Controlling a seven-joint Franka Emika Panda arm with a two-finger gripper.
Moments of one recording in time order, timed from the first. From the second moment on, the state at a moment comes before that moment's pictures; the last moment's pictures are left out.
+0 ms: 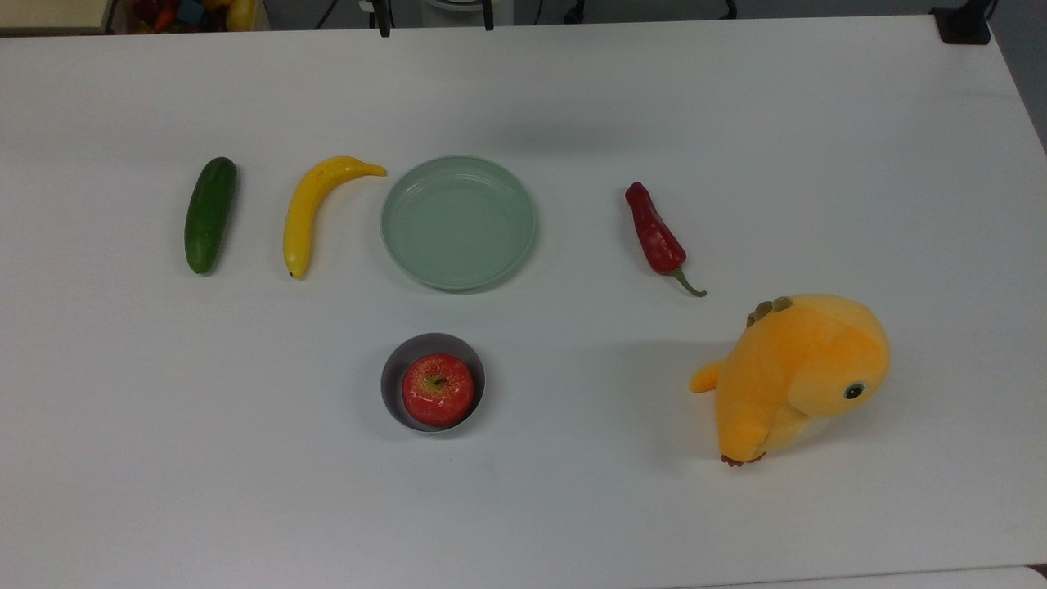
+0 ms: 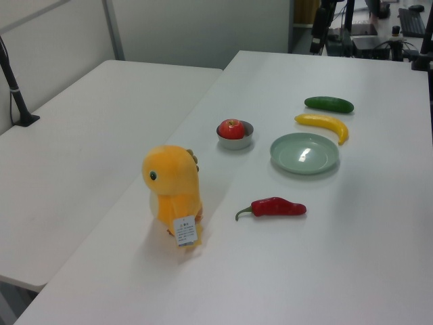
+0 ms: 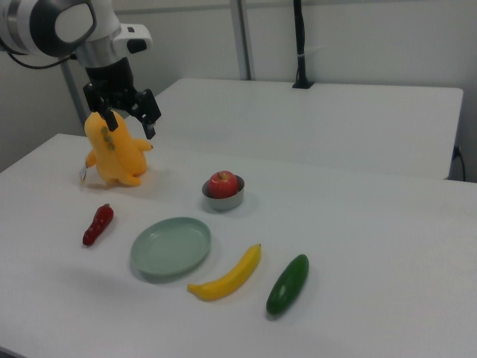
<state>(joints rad) 0.13 -0.03 -0.07 -1.64 0.06 1.76 -0.03</state>
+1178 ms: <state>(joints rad) 0.13 -0.03 -0.08 -1.64 0.06 1.72 -0.03</state>
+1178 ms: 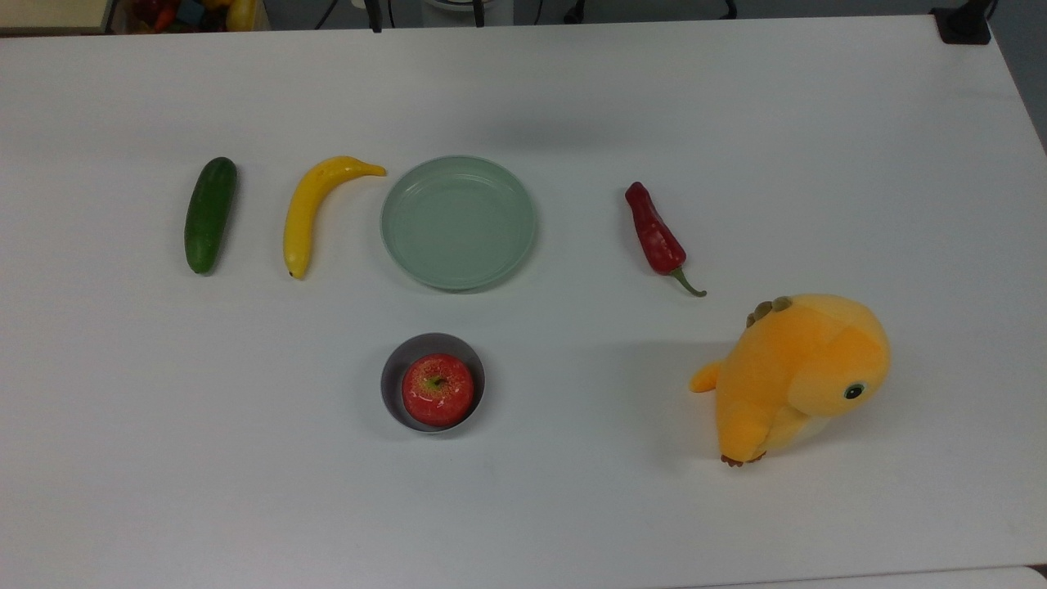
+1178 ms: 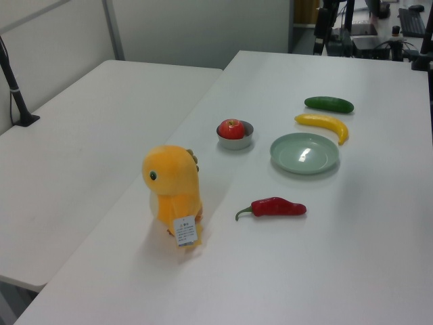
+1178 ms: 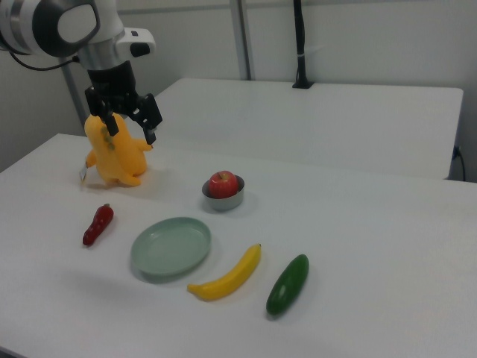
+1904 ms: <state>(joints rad) 0.05 0.02 -0.18 -1.64 0.06 1.73 -0.31</state>
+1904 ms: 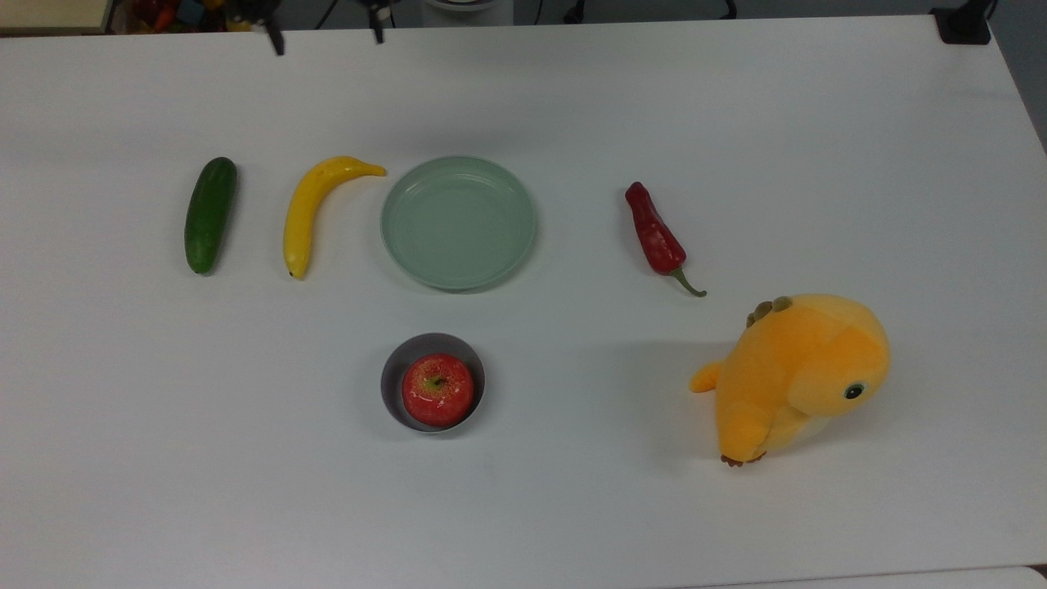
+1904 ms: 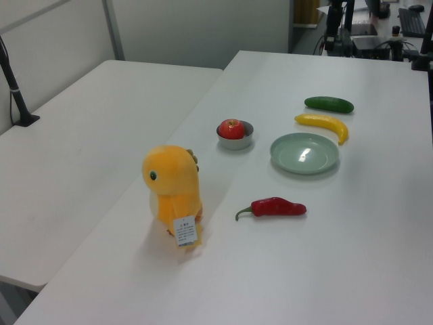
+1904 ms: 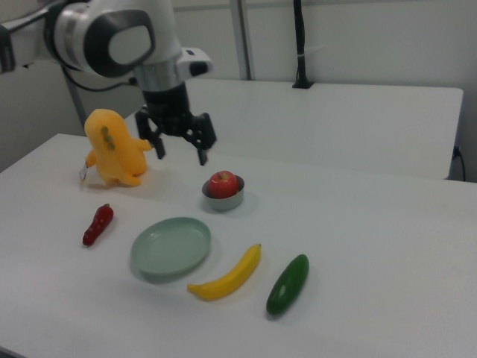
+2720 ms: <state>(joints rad) -0.01 0.24 -0.26 -1.78 0.06 2.04 -0.31</state>
